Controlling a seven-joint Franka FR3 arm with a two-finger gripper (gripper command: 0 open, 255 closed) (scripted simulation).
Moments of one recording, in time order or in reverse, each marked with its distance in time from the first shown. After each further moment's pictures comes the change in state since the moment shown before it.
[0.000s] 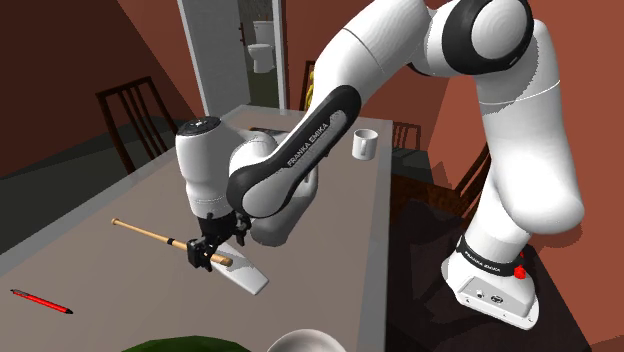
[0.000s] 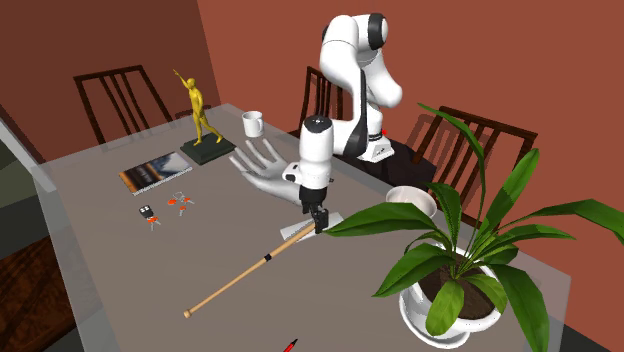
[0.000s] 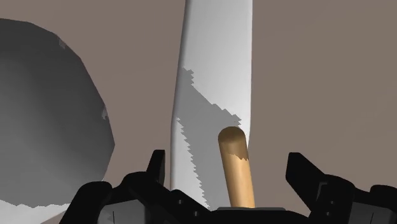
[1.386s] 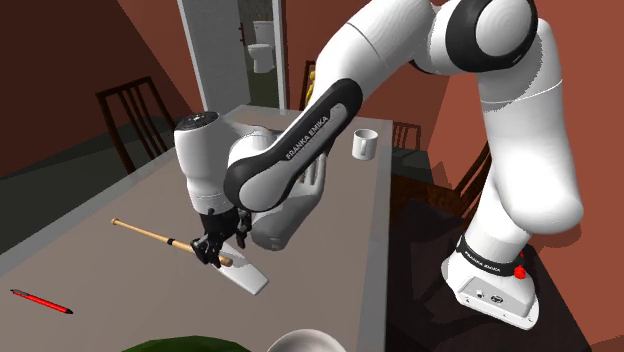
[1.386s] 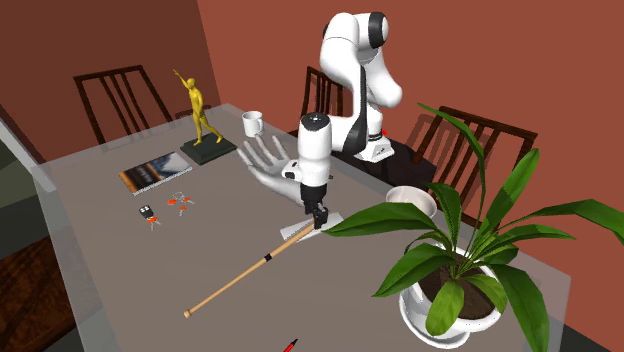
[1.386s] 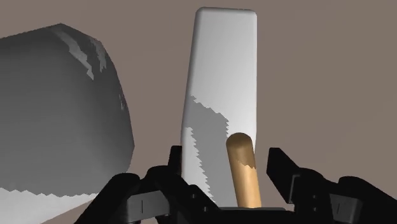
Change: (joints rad) arm -0.014 -0.016 0.012 0.003 0.033 -0.056 -0.020
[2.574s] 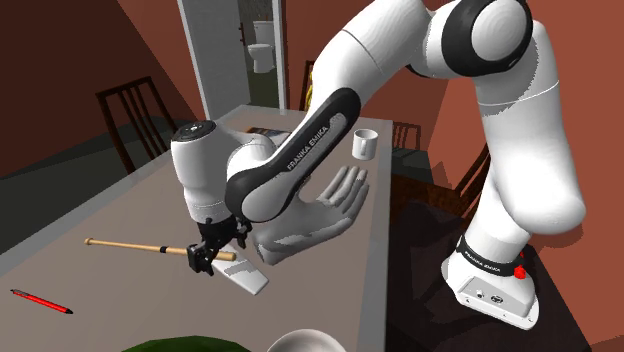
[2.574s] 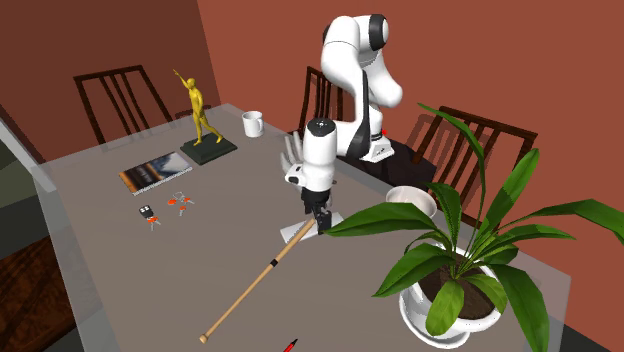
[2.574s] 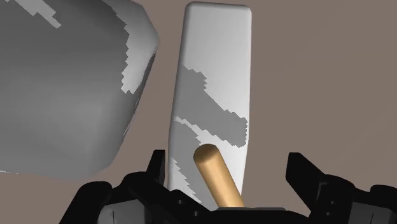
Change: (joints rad) arm 0.033 0.024 -0.015 0.009 -0.048 0.024 0.031
